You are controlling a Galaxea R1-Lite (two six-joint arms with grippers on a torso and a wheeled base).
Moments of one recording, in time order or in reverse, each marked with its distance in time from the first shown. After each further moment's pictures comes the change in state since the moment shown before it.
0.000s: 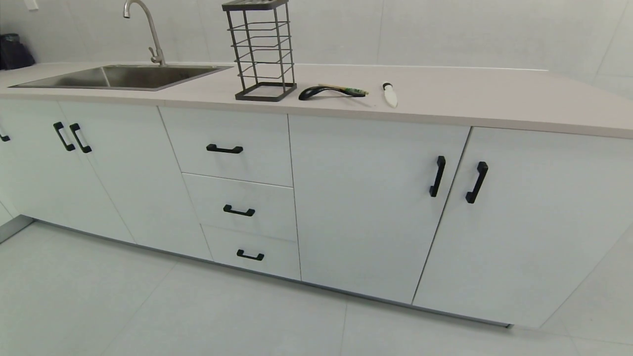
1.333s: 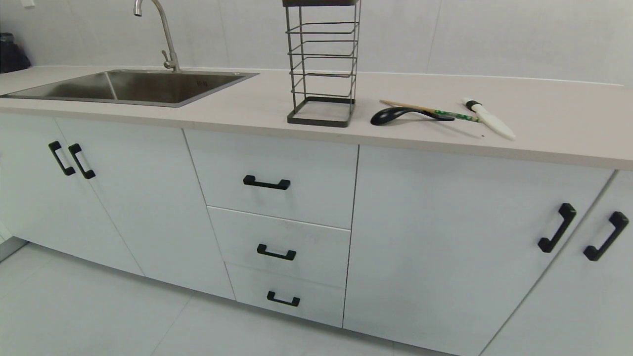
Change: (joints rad) left arm -0.001 0.000 0.000 0.002 0.002 -0.006; right arm 0.000 0.000 0.000 -0.003 -0.003 0.013
